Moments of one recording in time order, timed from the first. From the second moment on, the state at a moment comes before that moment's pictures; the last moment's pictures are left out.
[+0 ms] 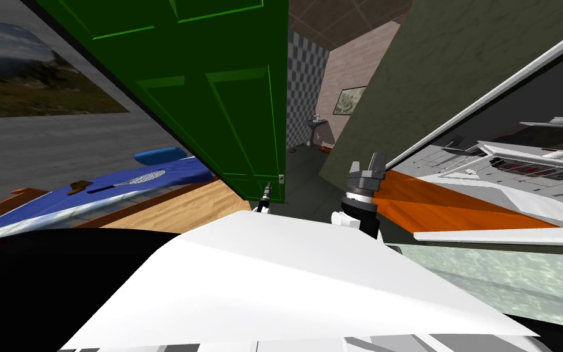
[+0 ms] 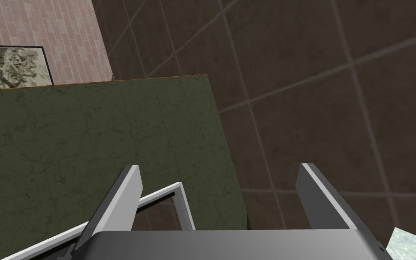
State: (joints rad) arm -0.05 0.03 -0.11 -0.76 0.17 -0.77 -0.15
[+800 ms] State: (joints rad) arm -0.05 -0.03 -0.22 -0.76 0.14 -0.76 -0.12
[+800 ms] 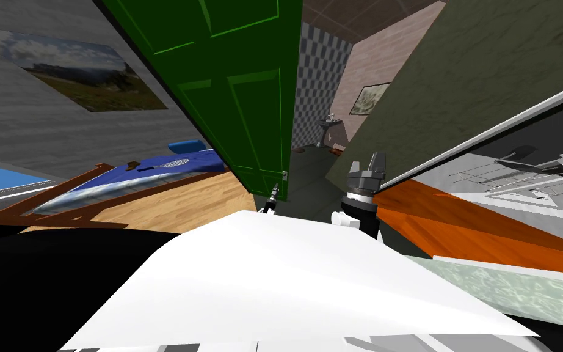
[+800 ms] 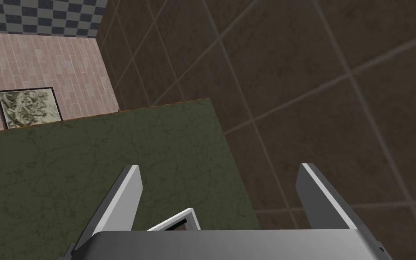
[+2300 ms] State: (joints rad) arm -0.08 -0.01 -0.19 -0.72 0.14 -0.78 -0.12
